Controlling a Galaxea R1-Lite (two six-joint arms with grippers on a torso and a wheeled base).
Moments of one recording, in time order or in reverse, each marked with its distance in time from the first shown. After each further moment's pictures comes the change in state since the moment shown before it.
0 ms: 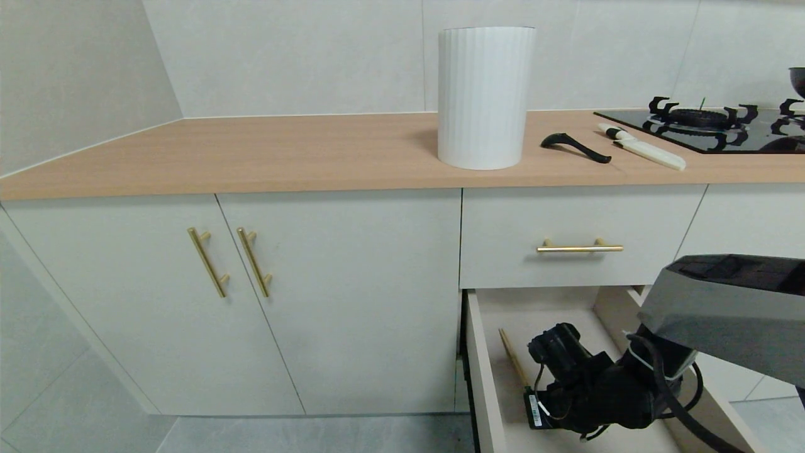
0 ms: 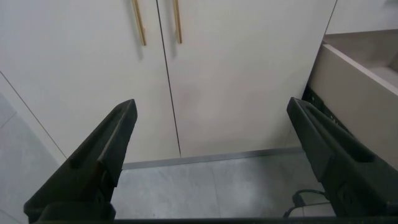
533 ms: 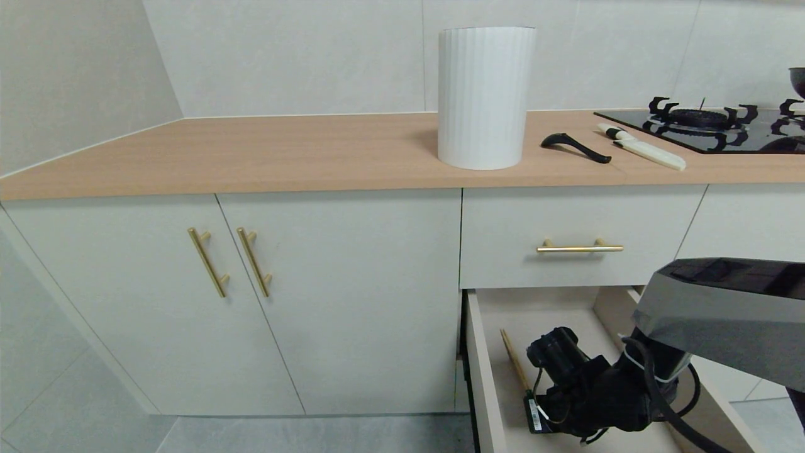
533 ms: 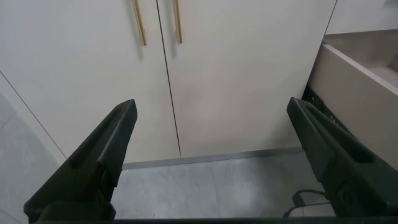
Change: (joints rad) left arm 0.000 0.000 0.000 0.000 0.000 0.000; right arm 0.003 0.018 -0.001 0.000 -0.006 0.000
